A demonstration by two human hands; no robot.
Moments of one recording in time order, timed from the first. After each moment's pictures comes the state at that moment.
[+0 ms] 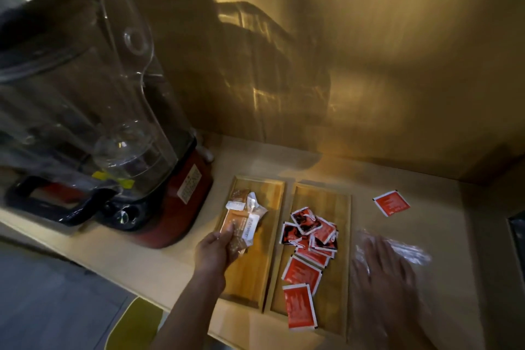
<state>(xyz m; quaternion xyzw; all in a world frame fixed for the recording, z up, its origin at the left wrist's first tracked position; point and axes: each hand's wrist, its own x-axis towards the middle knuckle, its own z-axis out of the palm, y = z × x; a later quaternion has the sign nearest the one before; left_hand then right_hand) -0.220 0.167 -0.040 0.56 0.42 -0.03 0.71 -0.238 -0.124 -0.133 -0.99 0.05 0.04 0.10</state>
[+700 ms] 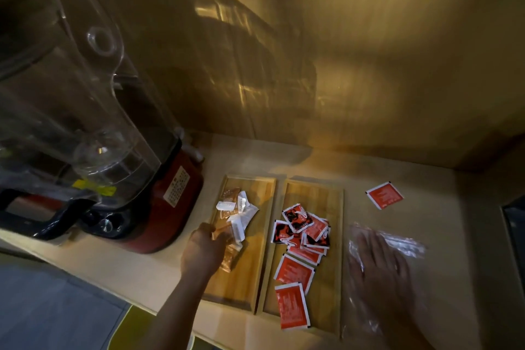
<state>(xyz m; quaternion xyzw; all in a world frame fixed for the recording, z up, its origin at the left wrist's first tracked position) -0.207 0.173 -0.039 0.89 0.32 -0.09 0.29 -0.234 -0.126 -0.151 -0.99 0.04 -0.01 0.09</state>
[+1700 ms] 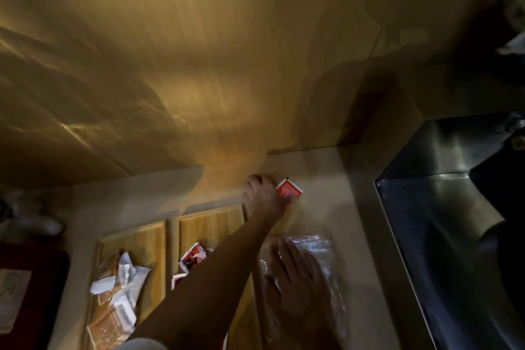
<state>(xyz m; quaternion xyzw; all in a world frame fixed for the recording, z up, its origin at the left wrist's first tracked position) -0.053 -0.114 -0.107 0.97 -0.03 -0.18 0.16 -0.227 -0.128 -0.164 -0.98 0.07 -0.08 0.18</state>
